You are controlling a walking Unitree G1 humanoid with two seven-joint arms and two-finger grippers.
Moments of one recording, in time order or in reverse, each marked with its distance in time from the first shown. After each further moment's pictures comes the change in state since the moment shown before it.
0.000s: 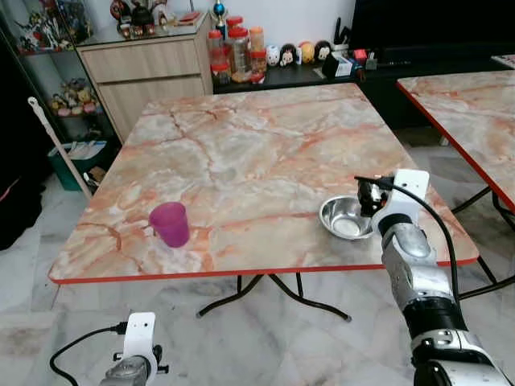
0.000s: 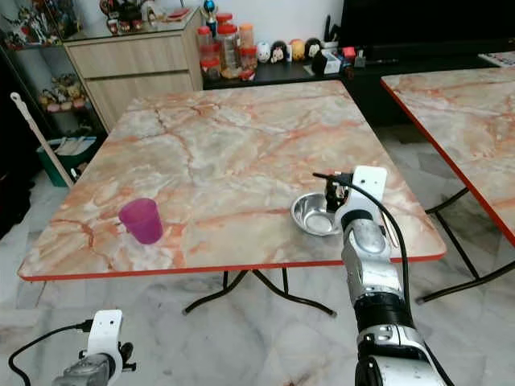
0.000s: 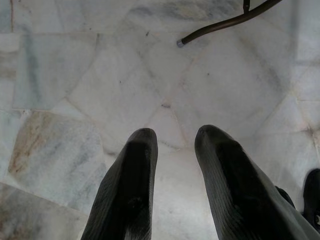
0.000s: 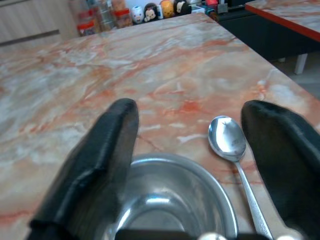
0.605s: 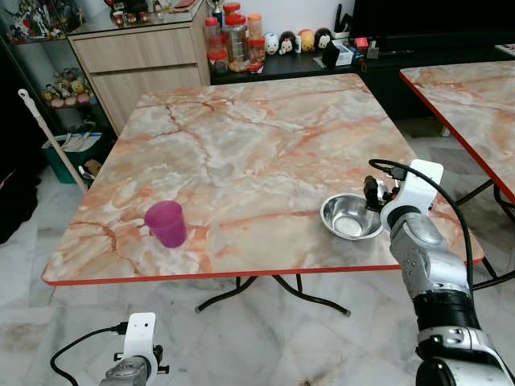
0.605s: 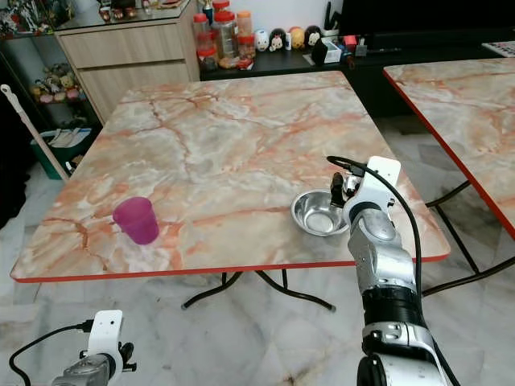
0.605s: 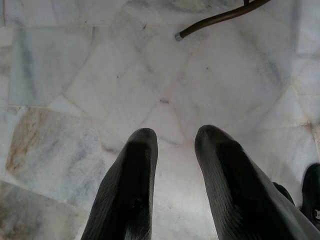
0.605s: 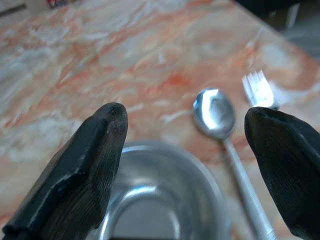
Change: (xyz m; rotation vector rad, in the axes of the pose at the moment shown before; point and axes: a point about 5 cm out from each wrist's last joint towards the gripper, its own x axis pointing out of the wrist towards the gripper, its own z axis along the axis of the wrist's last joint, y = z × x) left arm 0.000 -0.001 0.000 0.001 0.001 -0.006; right arm -0.005 -0.005 0.007 0.082 0.169 -0.056
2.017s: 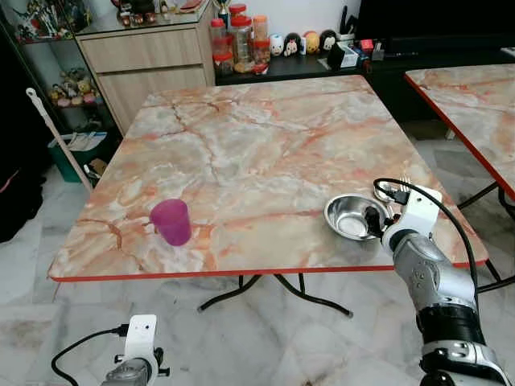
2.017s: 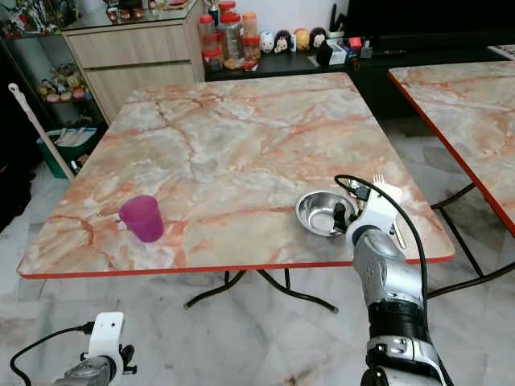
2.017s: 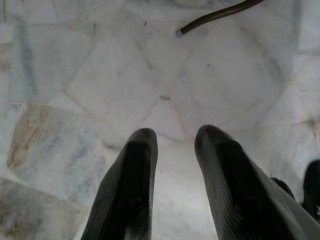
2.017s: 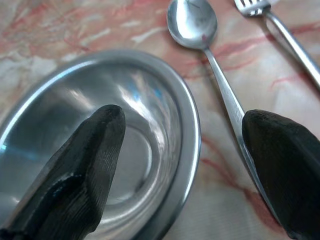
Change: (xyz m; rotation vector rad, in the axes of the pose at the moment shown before) left arm 0.000 -0.002 -0.003 0.010 0.007 -0.004; right arm -0.003 -0.019 -0.037 0.075 0.192 -0.066
